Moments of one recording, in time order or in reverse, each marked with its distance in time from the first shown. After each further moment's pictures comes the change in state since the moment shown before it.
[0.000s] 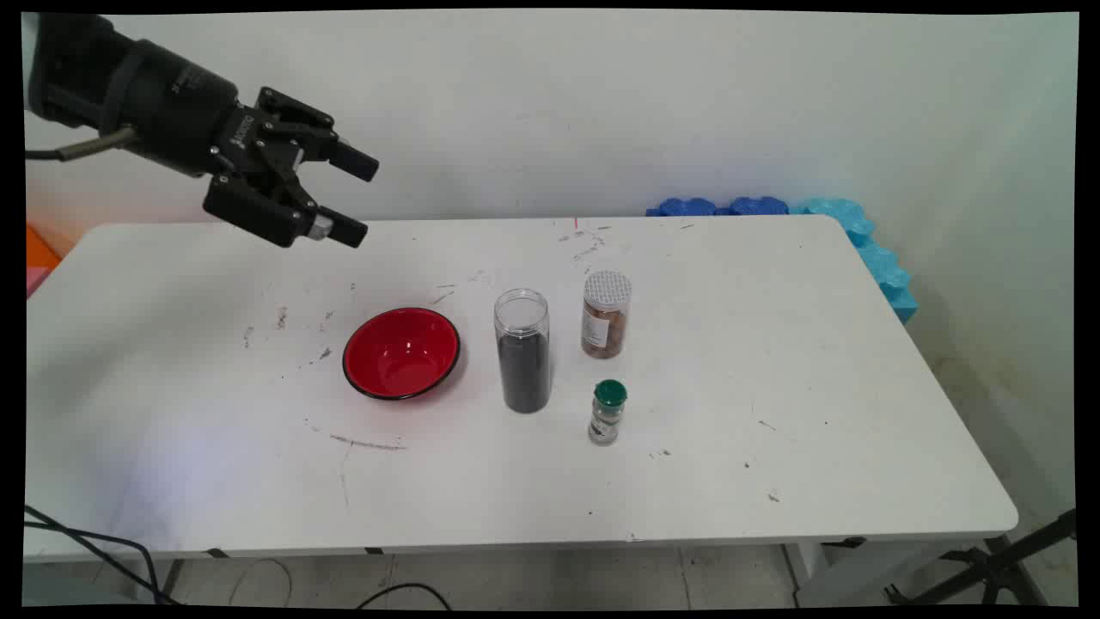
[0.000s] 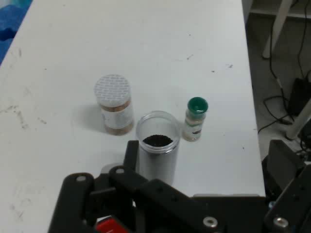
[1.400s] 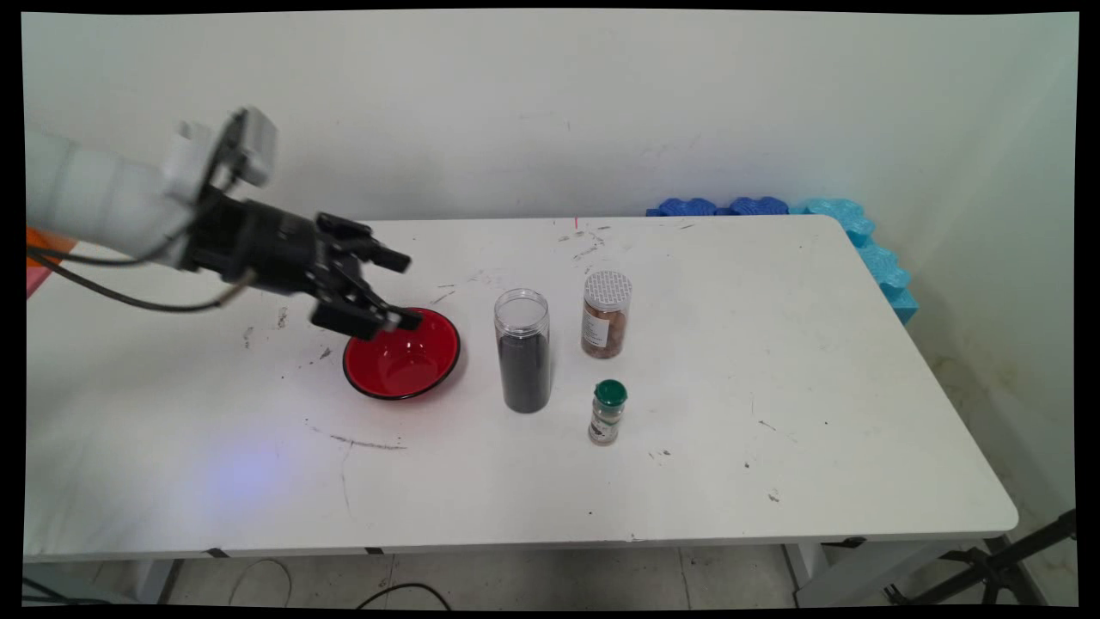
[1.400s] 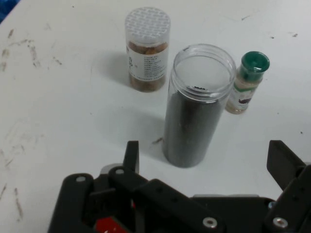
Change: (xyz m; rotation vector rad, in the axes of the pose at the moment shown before) arm -0.097 0.009 0.098 0.126 -0.016 -0.130
